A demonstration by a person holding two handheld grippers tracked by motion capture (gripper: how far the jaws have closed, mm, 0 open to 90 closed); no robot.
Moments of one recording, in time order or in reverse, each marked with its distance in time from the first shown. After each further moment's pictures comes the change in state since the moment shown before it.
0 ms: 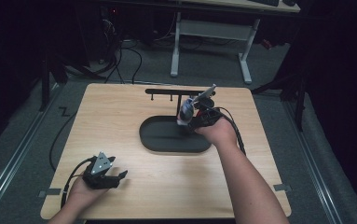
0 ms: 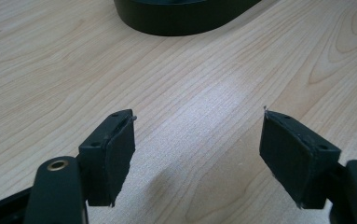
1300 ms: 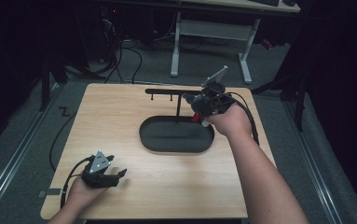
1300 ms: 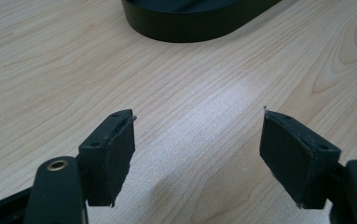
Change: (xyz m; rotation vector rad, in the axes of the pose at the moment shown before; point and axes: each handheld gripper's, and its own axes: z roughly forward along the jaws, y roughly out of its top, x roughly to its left) left arm 0.002 0.001 -0.002 -0.024 0.014 -0.024; right arm -0.001 0.004 -0.080 -0.027 -0.046 -0.009
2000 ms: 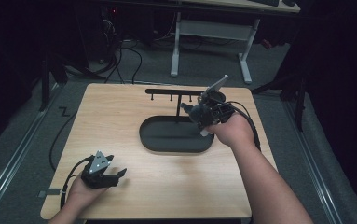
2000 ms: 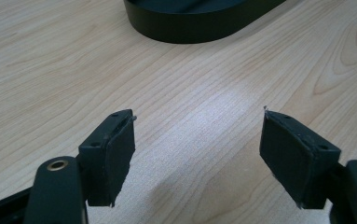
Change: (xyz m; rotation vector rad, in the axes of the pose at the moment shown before) left arm 0.000 0.000 -0.001 -0.007 0.006 -0.007; right arm 0.008 -0.023 0.000 0.021 0.062 -0.034
